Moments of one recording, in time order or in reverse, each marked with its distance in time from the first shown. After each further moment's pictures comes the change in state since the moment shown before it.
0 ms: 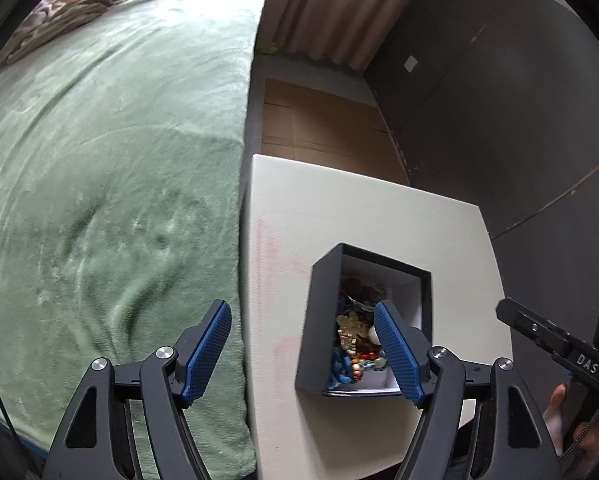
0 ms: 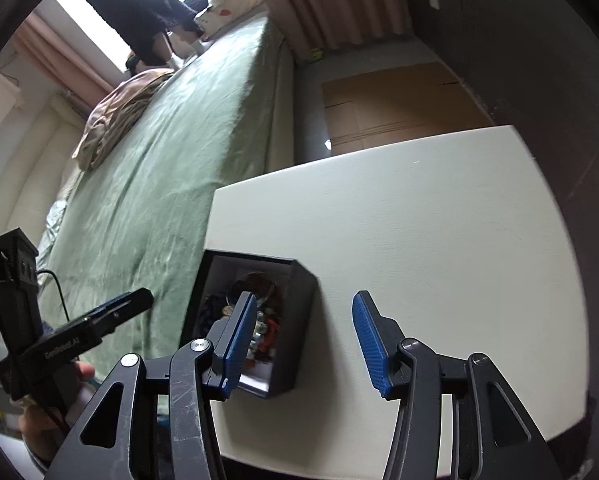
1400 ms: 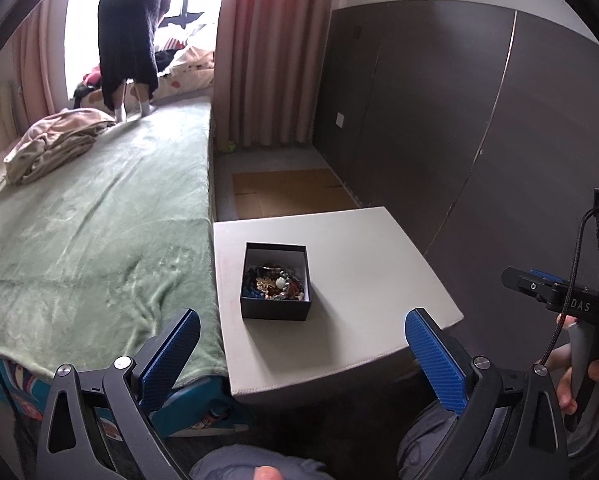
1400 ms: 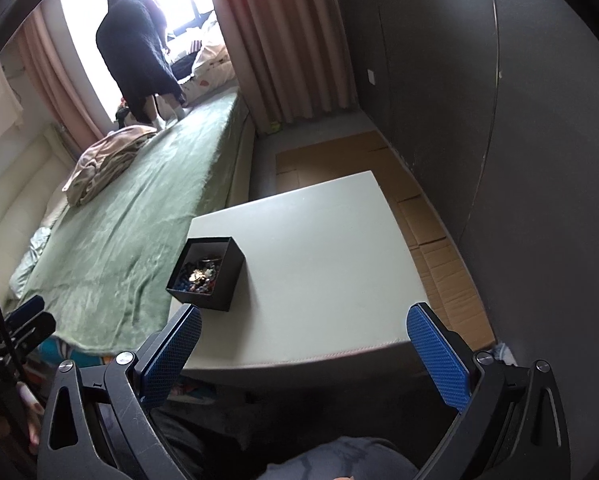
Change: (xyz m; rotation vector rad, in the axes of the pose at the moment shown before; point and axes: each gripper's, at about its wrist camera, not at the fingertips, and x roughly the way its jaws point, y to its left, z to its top) left arm -0.186 -0.116 -0.149 0.292 -0.321 0.049; right arm -0.198 -0.041 -0.124 -0.002 -0.279 -0.145
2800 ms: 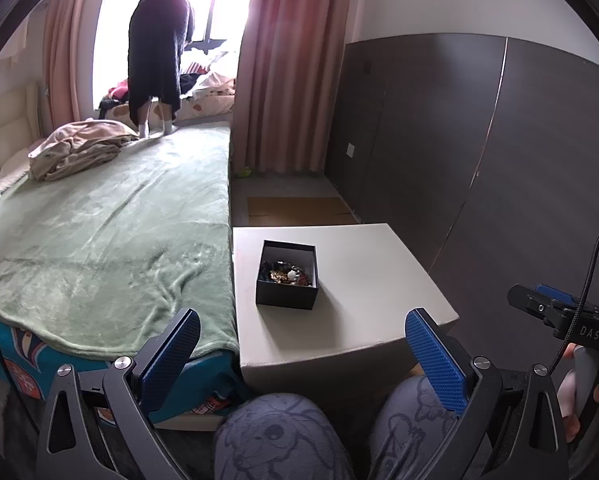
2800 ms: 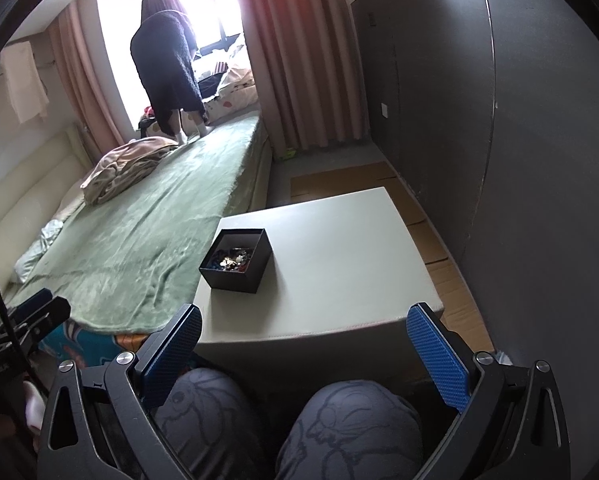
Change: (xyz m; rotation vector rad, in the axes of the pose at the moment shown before) left arm -0.055 0.002 -0.060 -0.040 -0.130 0.029; right arm -0.059 0.036 -0.064 -0.072 -0.125 0.006
